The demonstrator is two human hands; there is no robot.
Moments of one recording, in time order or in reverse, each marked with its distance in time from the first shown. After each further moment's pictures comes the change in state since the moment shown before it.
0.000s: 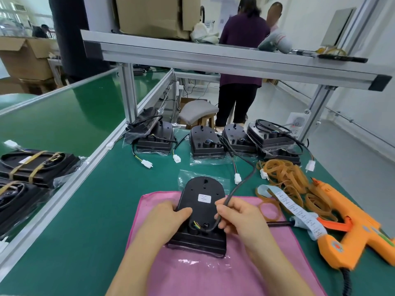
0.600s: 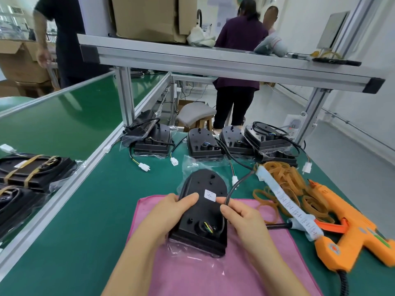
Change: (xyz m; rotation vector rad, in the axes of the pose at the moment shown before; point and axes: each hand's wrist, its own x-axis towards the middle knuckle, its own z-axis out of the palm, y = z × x) left_hand -0.001 0.024 -0.004 -0.485 -0.144 -0.074; right_hand 0.004 0.008 -0.010 -0.083 0.017 -0.180
